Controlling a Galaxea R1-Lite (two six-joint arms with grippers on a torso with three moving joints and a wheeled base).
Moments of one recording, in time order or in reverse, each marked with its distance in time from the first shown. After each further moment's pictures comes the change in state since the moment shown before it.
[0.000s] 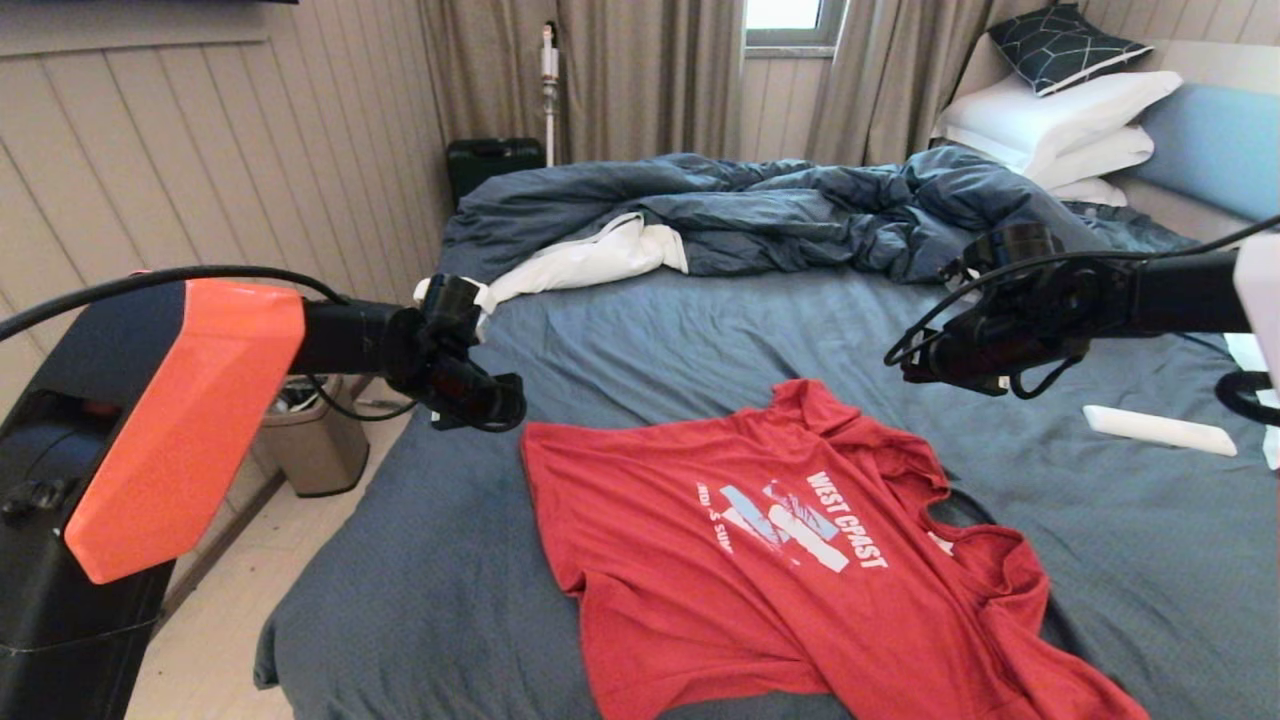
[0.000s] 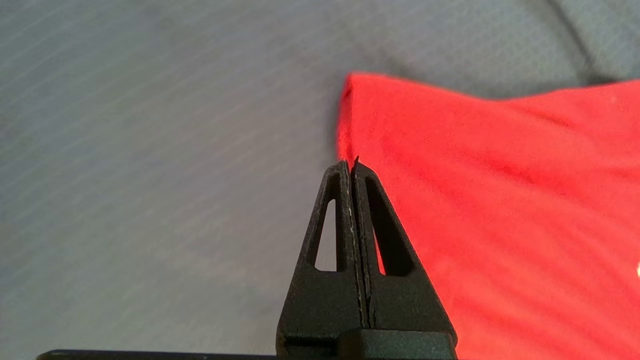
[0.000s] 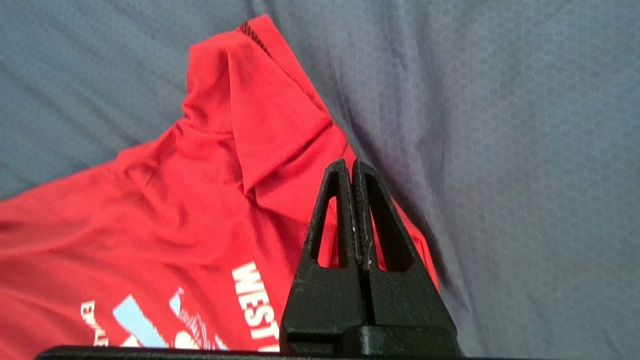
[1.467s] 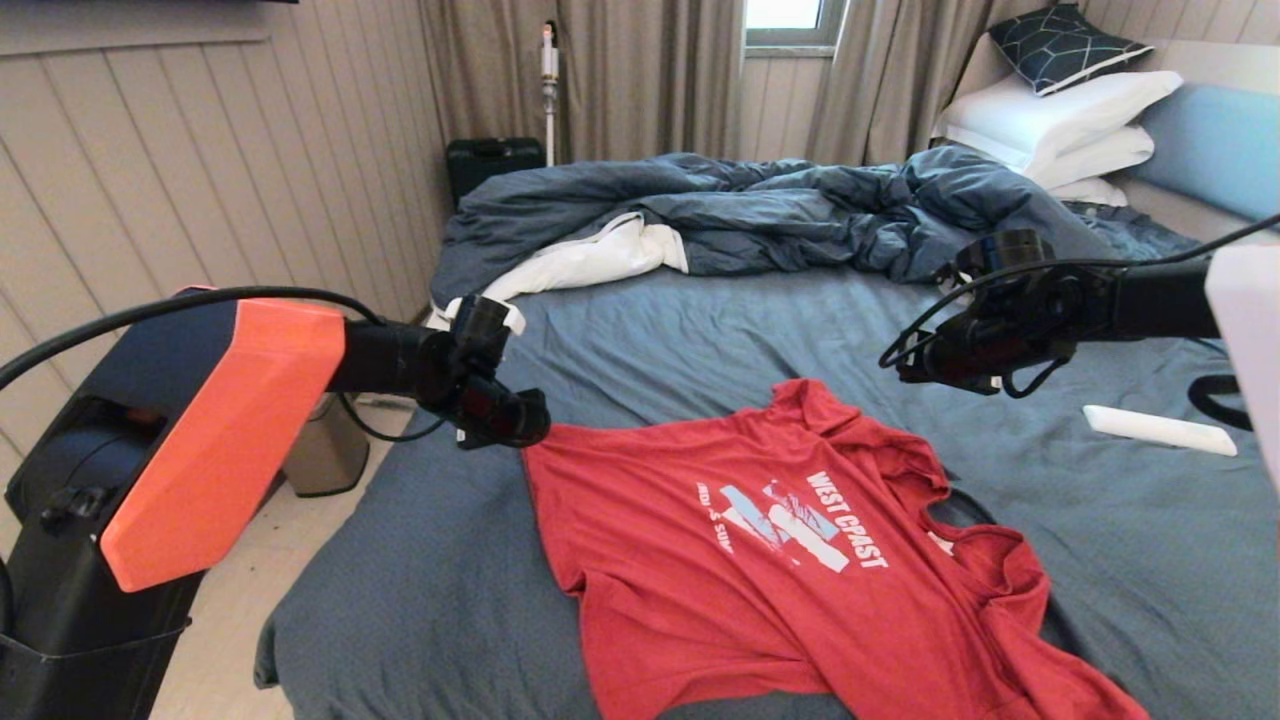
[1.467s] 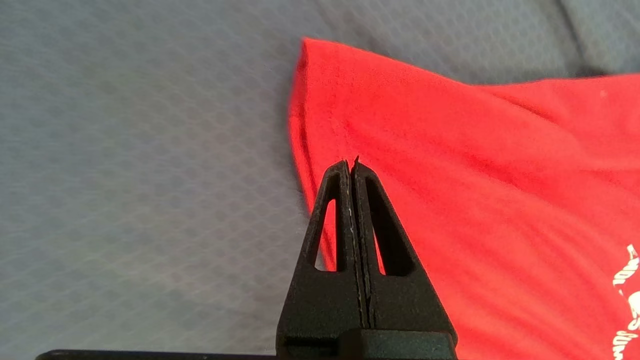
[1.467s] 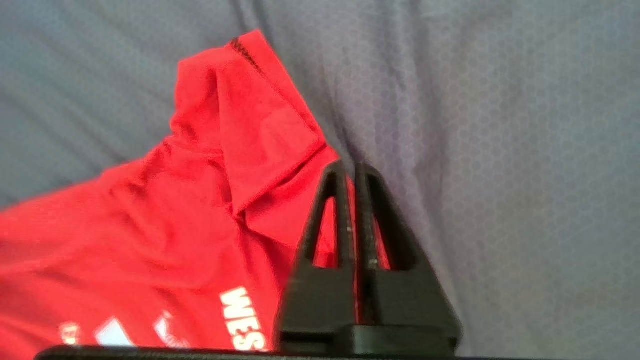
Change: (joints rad) left arm -0.054 0.024 0.041 -0.045 0.012 -0.114; right arm -0.008 0.054 -0.055 -0.007 0.005 -0.018
